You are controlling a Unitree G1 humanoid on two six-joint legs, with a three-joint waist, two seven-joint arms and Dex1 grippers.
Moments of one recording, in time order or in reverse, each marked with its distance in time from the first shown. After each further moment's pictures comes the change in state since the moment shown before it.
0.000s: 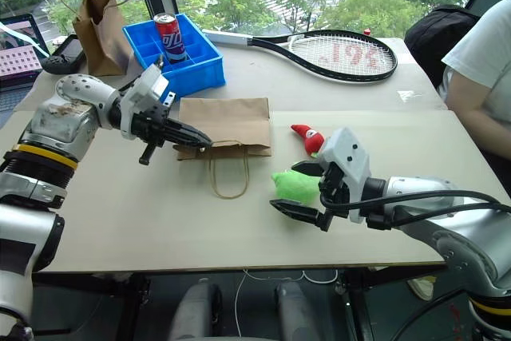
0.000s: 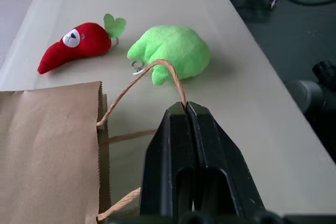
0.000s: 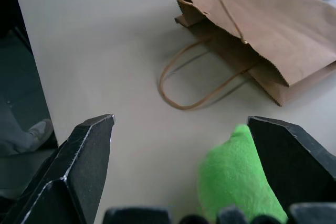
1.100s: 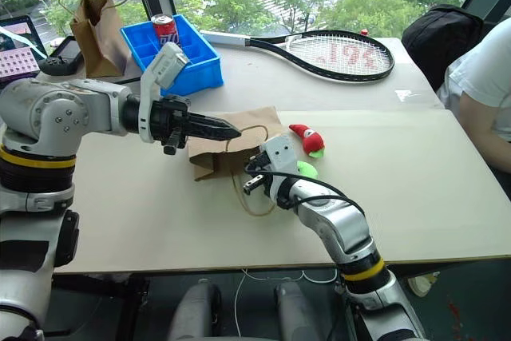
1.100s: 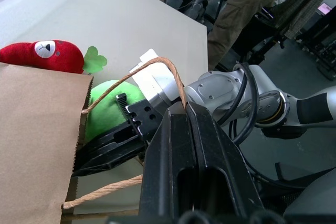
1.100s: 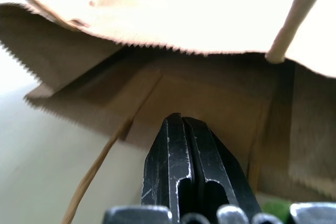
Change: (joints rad) left arm 0.004 -0.112 0.285 -0.343 -0.212 0.835 0.448; right arm -0.178 0.647 0.347 0.547 -0.562 -0.264 -0.293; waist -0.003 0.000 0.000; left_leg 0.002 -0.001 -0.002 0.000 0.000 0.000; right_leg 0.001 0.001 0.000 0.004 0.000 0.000
